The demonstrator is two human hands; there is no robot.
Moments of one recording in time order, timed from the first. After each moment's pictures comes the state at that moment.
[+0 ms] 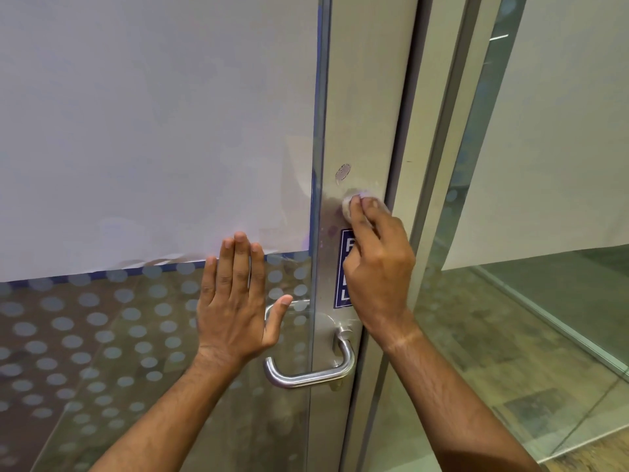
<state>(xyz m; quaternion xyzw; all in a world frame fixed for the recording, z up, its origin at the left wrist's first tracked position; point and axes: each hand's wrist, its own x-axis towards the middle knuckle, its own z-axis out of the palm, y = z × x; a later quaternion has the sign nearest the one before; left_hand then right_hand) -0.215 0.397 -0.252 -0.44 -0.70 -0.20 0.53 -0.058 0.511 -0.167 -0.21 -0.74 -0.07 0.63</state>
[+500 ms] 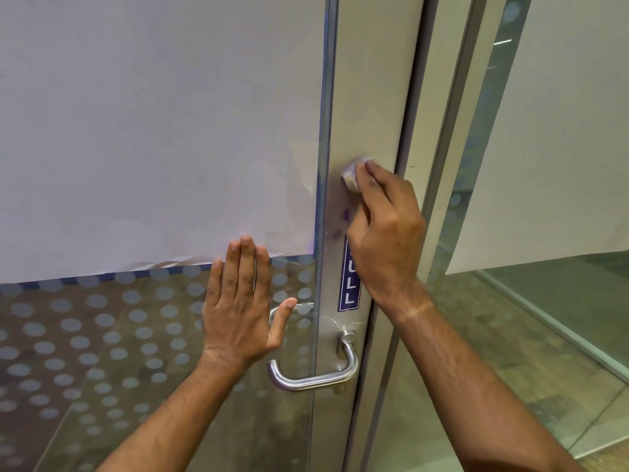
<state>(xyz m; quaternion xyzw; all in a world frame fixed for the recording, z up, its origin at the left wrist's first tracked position) -0.214 0.397 -0.251 -0.44 -0.70 -0.20 0.53 -0.061 0.509 -0.119 -0.18 -0.73 -0.04 0.66</state>
